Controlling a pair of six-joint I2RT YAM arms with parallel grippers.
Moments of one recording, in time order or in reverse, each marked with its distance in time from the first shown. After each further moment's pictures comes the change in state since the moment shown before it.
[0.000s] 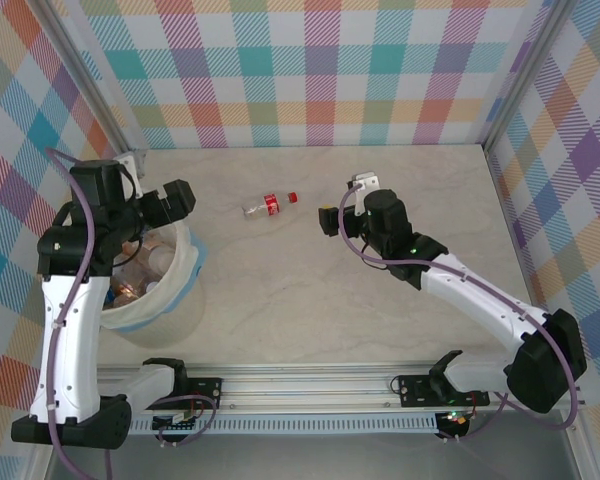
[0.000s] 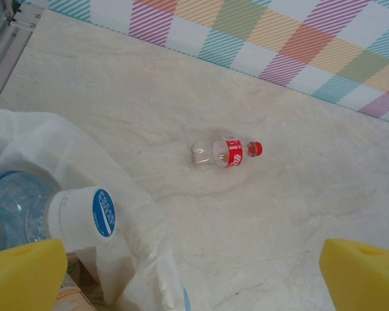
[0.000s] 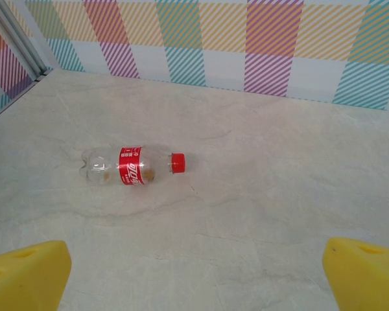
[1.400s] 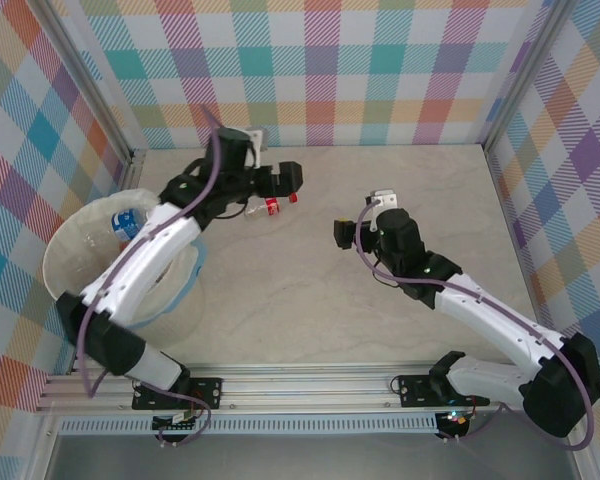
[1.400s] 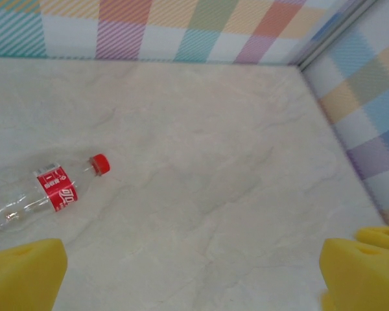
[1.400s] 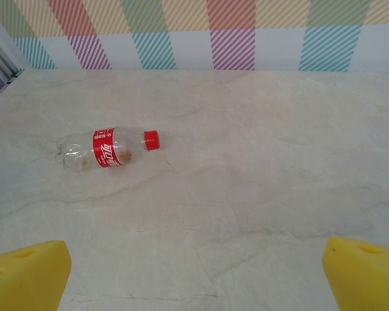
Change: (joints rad) left arm -0.478 0.455 0.044 0.458 -0.026 -0.069; right arm 0.000 -0.159 -0.158 -0.030 0.072 0.102
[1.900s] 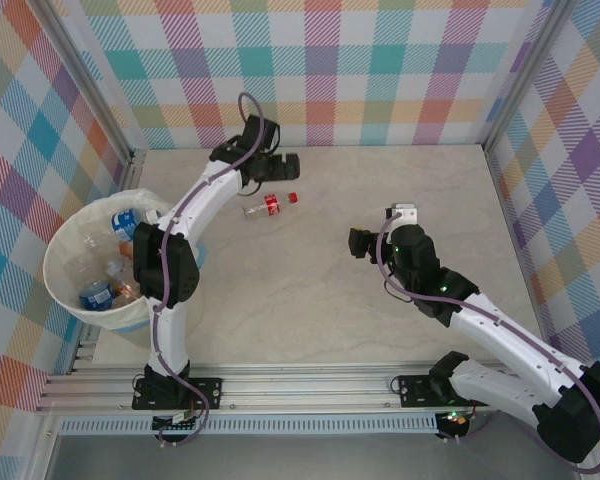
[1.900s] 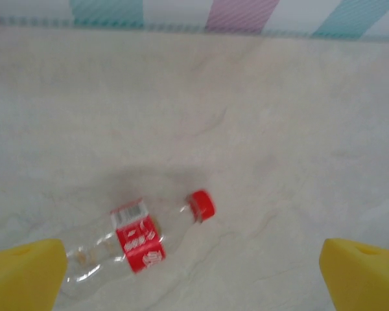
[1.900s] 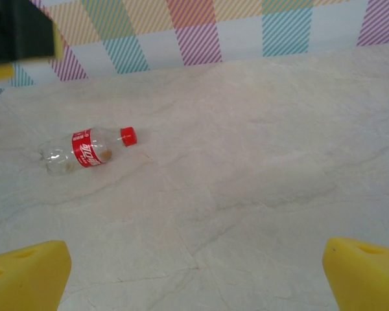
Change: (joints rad) left arm 0.116 0.532 0.431 -0.120 -0.138 0.047; right arm -0.004 -0.165 -0.106 -0.069 0.071 0.097
